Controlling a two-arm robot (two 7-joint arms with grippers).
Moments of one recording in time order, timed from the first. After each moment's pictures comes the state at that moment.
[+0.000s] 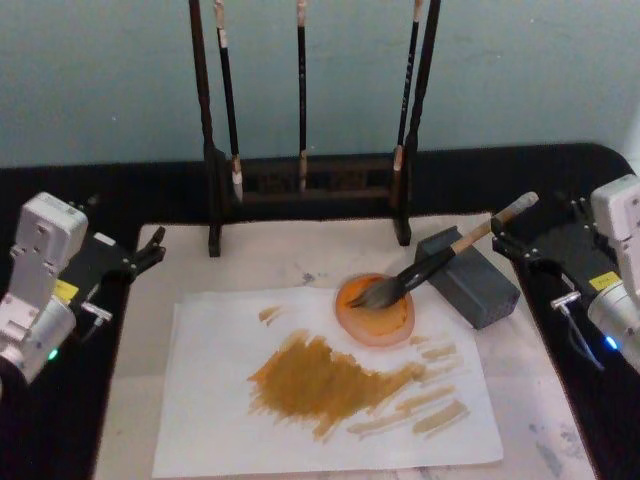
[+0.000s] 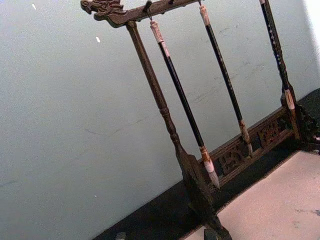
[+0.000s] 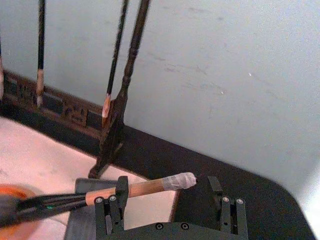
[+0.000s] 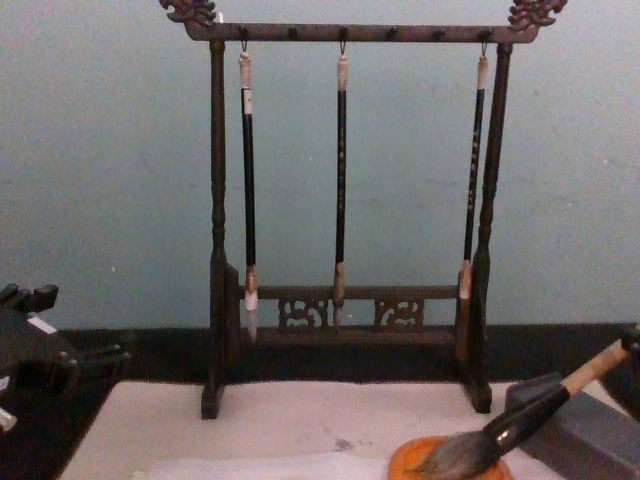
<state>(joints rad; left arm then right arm) -0.20 0.60 0.45 -1.41 -0.25 -0.12 0.03 0.17 0.58 -0.40 -1.44 0.30 -0.10 -0.01</state>
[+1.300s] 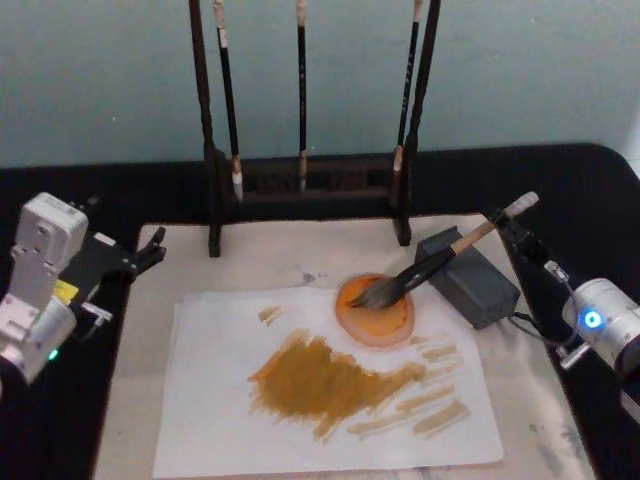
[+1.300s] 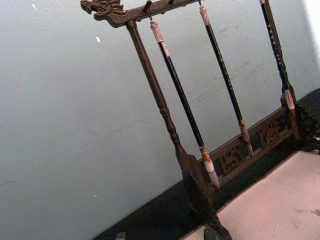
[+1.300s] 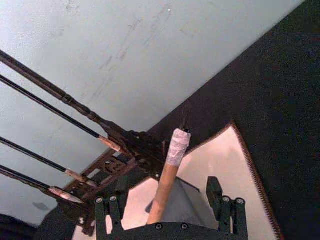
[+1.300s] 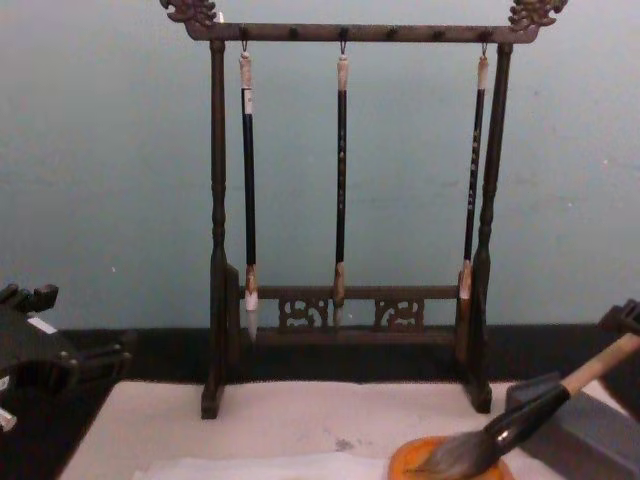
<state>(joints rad) -0.20 0.60 0.45 -1.41 -0.25 -0.12 0.03 0.13 0.29 -0.11 -1.44 1.10 0.28 0.04</state>
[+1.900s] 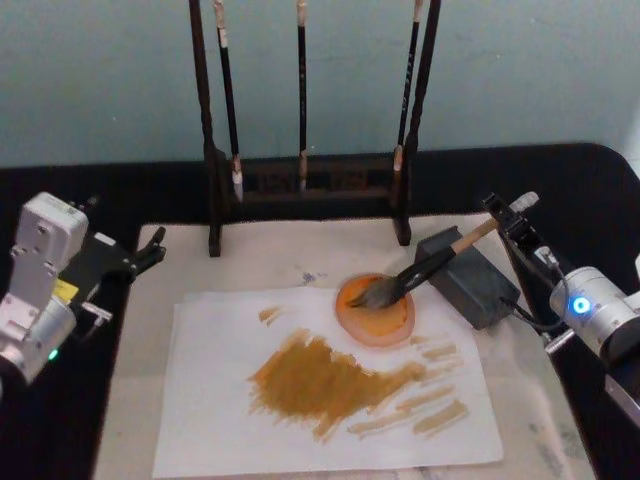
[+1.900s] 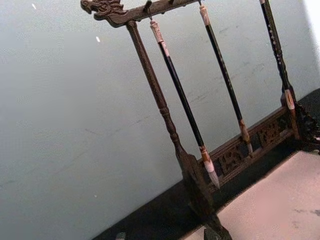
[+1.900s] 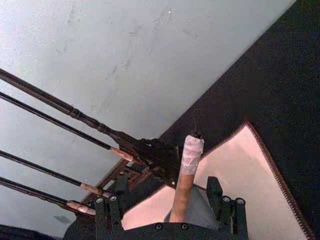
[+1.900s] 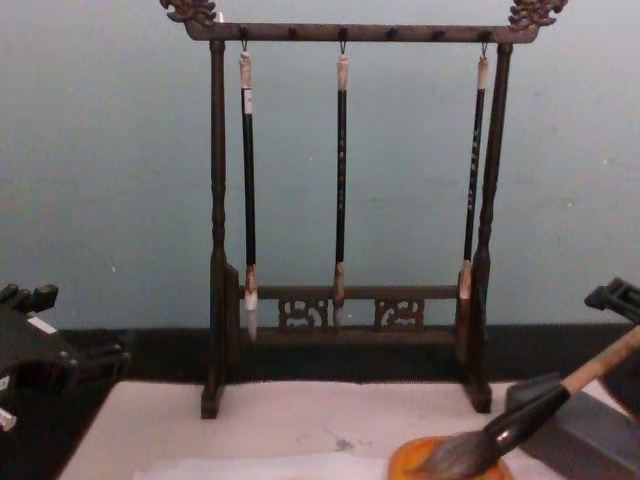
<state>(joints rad) -0.20 0.60 0.45 -1.41 -0.25 -0.12 0.03 0.16 0.26 -0.12 -1.41 1.19 0.26 0.03</state>
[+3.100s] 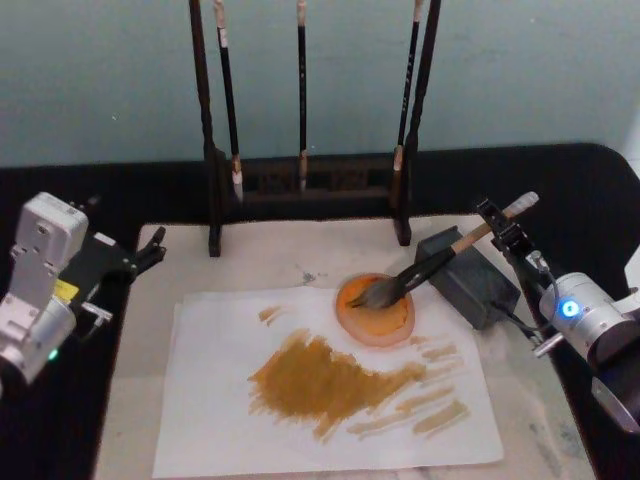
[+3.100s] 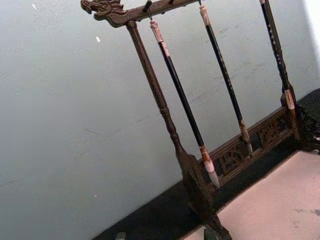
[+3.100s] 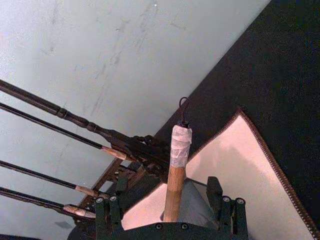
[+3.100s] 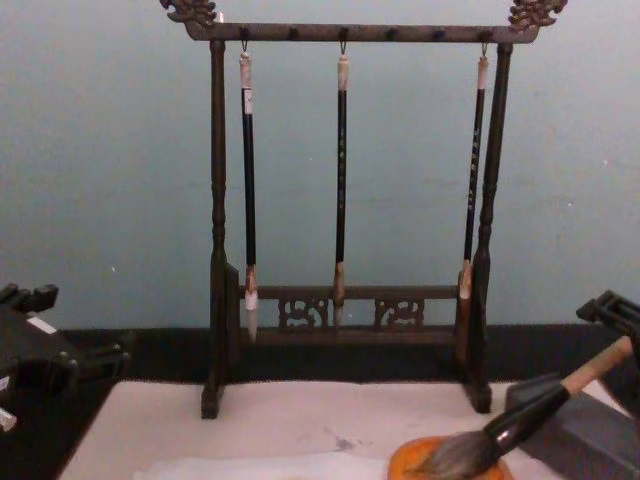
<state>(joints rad) -0.20 0.60 0.45 -1.41 -0.25 -0.12 0.03 0.17 0.27 -0.17 -1.39 1.27 0.22 -0.02</state>
